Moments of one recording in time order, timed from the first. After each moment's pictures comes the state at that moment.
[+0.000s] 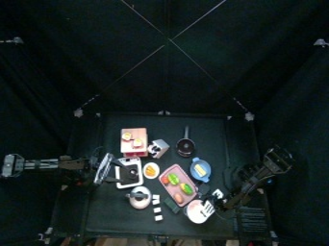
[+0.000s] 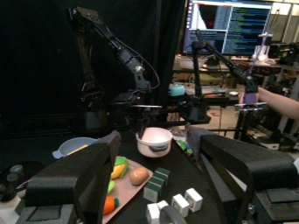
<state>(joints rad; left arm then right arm) 0.16 -0.93 1.28 0.71 -0.68 -0.73 0.72 -0.25 0.83 -0.51 0.74 1.80</state>
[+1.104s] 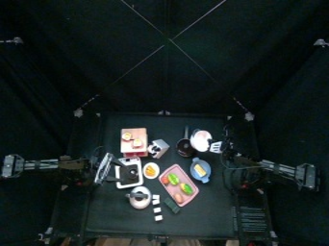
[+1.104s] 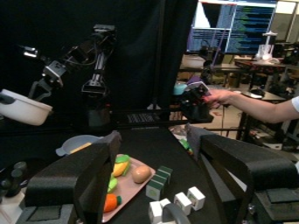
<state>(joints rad) 0.21 -0.93 1.30 0.72 -0.67 -0.73 -0.63 -0.65 1.09 -0.92 0.39 1.80</state>
